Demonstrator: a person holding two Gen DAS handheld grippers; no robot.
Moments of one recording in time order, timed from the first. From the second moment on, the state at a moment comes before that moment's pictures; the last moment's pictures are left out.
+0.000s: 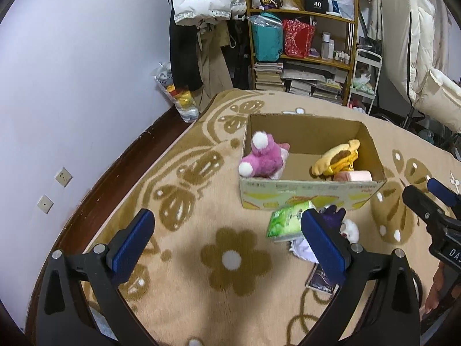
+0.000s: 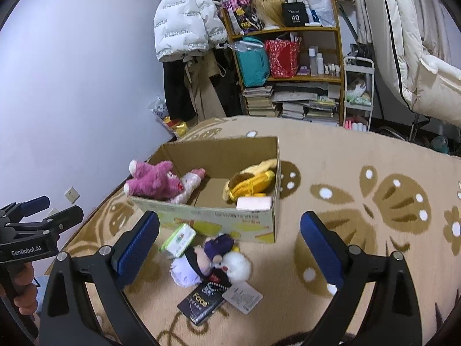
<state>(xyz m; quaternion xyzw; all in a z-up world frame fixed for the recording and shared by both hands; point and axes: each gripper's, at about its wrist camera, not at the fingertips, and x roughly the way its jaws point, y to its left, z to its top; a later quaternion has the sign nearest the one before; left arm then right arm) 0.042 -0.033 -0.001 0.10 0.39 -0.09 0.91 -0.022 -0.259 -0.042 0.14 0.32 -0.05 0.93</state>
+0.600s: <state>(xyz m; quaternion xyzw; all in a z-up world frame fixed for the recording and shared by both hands) 0.060 -0.039 -0.037 0.10 0.43 -0.09 0.89 -0.003 -0.270 -0.091 0.17 0.39 -0.07 0.90</state>
